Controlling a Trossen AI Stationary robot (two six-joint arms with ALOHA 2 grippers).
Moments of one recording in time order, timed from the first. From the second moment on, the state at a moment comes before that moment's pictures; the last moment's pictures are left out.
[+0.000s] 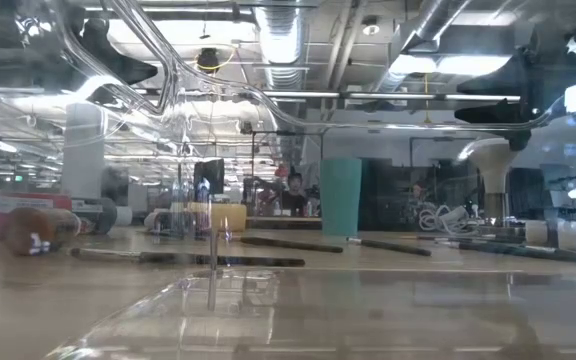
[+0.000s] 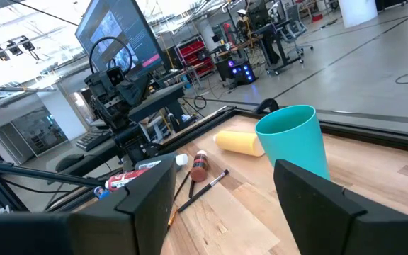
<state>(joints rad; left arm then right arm) 0.17 0.36 0.01 0.64 -0.47 0.13 -0.12 0.03 0.01 0.05 0.26 0.43</state>
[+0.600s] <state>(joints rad) 0.17 0.36 0.01 0.70 -0.47 0.07 -0.12 0.03 0.01 0.05 0.26 0.43</state>
